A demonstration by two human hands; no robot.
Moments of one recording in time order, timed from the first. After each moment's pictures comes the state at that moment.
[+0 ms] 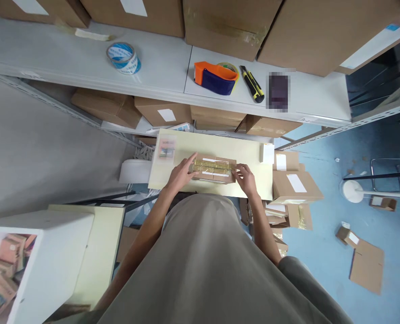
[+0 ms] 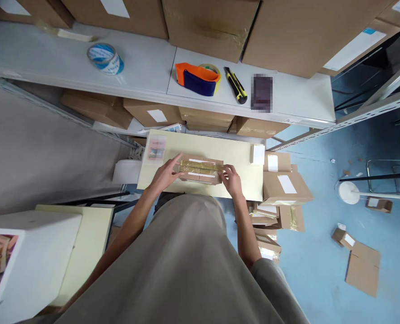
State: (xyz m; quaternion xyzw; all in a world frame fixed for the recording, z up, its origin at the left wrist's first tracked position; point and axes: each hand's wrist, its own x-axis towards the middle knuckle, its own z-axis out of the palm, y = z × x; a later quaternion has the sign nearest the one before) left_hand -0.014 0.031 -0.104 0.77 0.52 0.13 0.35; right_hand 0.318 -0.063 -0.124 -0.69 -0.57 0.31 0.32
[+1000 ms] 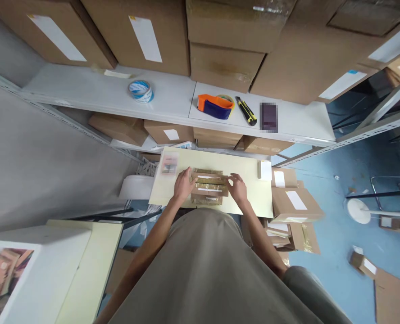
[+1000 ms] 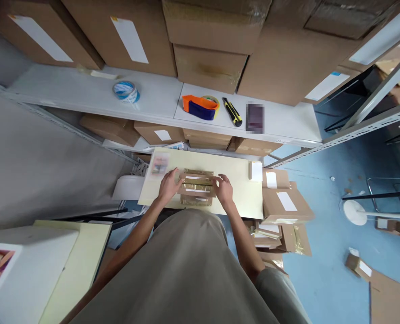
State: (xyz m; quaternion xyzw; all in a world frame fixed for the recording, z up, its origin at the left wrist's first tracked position) left_hand 0.004 0.047 -0.123 0.71 0.60 0.23 0.29; right_hand 0.283 -0.018 -0.116 -0.75 -0.59 0.20 0.22
